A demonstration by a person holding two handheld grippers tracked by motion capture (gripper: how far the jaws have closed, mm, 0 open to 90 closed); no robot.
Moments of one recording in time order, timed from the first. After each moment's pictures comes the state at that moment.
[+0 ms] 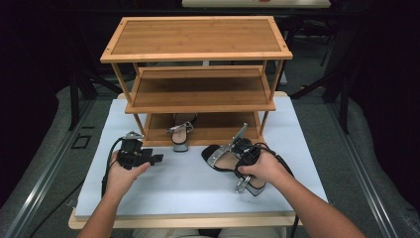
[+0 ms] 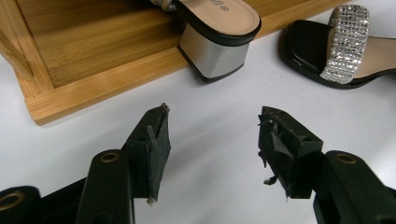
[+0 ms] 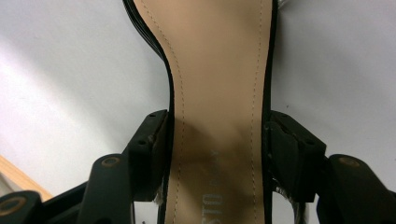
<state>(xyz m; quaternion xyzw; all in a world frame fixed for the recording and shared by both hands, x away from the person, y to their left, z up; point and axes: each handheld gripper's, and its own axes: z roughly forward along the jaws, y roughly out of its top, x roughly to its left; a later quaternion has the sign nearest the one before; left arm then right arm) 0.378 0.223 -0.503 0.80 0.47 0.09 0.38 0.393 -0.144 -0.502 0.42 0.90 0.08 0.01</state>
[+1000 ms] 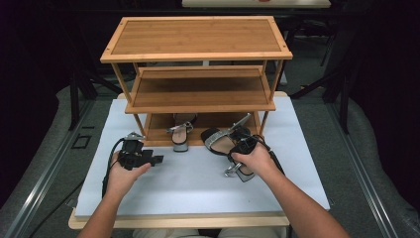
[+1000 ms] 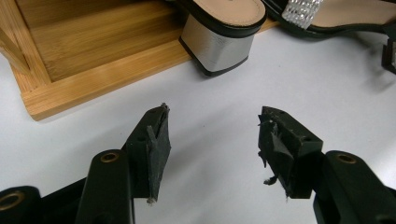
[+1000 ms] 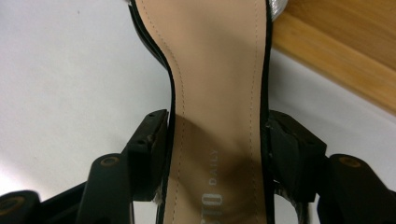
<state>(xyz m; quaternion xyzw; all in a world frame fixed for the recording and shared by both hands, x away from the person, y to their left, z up) 0.379 0.222 -0.508 0.80 0.47 0.09 0.37 0.423 -0.136 -0.501 0.50 0.85 0.17 0.05</state>
